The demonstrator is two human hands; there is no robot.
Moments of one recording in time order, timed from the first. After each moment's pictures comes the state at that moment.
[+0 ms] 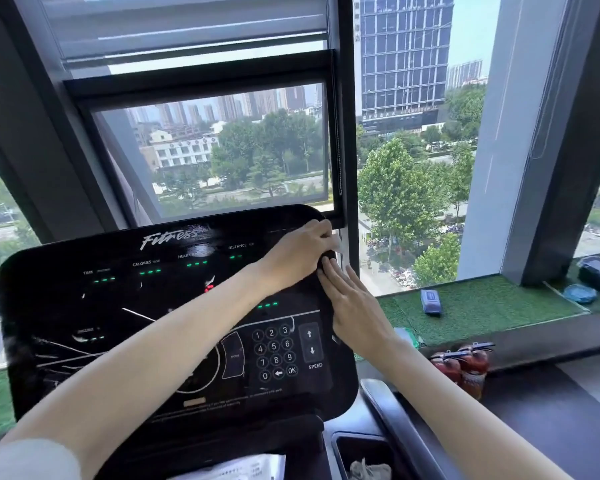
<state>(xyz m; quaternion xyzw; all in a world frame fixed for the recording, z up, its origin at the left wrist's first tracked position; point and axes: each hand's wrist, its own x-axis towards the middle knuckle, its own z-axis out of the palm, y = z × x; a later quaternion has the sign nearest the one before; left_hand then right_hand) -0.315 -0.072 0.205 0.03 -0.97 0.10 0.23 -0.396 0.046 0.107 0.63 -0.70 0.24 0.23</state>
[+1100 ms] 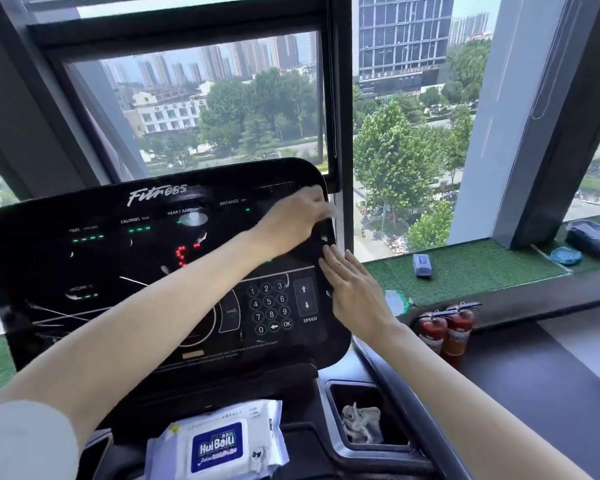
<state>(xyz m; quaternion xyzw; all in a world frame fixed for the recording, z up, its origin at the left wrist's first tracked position) -0.305 -0.062 0.193 0.06 -0.97 0.08 0.21 -0.385 0.068 0.066 0.62 -0.70 0.26 0.23</state>
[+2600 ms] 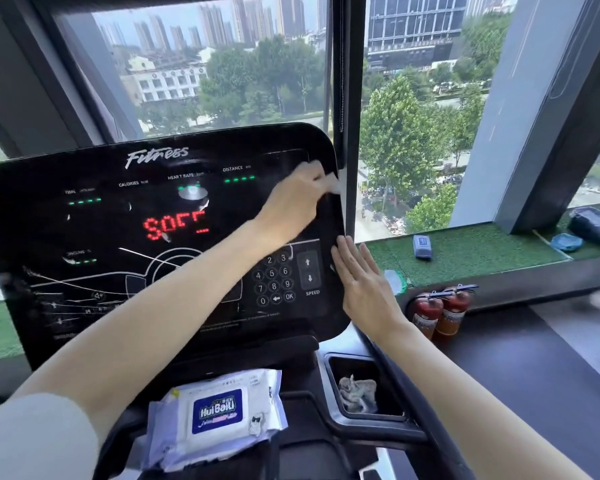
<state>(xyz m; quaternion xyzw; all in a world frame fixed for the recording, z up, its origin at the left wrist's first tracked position) -0.299 -0.059 0.168 0.12 -0.95 0.07 0.29 -0.381 0.081 0.032 0.61 -0.73 0.21 0.24</state>
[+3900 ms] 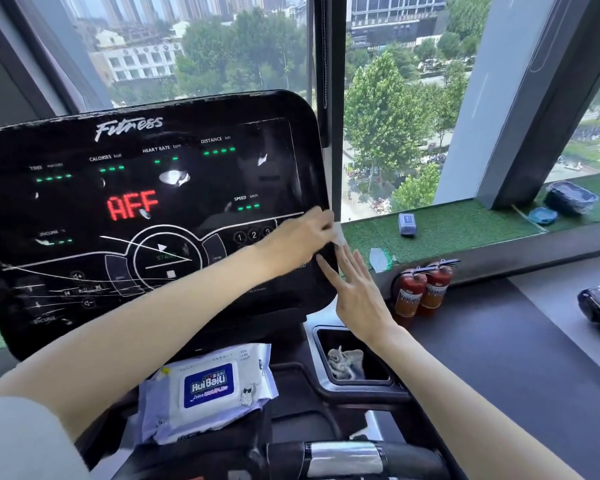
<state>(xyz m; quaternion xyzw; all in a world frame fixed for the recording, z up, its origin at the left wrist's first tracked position) -0.280 -0.019 0.101 0.01 -0.99 0.08 0.15 -0.367 0.108 -0.012 0.59 -0.75 0.25 0.15</state>
